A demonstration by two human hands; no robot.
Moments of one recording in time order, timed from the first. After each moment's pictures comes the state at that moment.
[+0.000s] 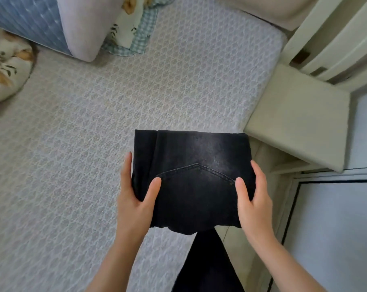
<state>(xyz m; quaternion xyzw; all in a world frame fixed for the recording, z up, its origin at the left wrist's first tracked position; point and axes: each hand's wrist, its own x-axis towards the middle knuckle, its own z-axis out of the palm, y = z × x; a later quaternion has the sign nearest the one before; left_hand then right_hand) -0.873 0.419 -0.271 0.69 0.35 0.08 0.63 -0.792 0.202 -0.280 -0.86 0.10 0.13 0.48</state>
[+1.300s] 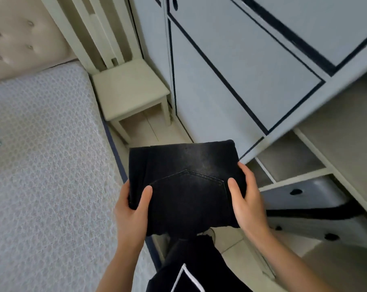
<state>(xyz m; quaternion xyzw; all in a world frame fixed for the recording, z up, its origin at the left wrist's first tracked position) -1.133 0.192 -0.097 0.79 0.03 -0.13 0.60 -1.246 -0.020 -0.091 -0.73 0.42 -0.10 0.53</state>
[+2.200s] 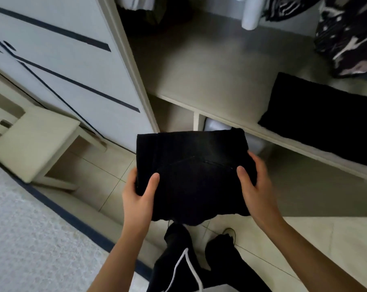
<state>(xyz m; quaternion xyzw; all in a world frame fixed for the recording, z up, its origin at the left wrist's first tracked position) -1.271 0.069 -0.054 0.72 -0.25 -0.32 0.56 -1.492 -0.035 -0.046 -0.59 0.60 -0.28 0.47</state>
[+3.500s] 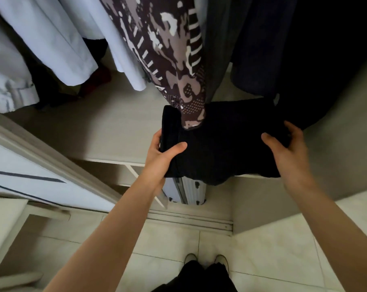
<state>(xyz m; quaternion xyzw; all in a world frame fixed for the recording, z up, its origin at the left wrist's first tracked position) -1.411 -0.172 0.011 0.55 -0.35 -0.57 0.50 -1.685 -0.176 0.015 -0.42 0.63 -0.53 0.37</state>
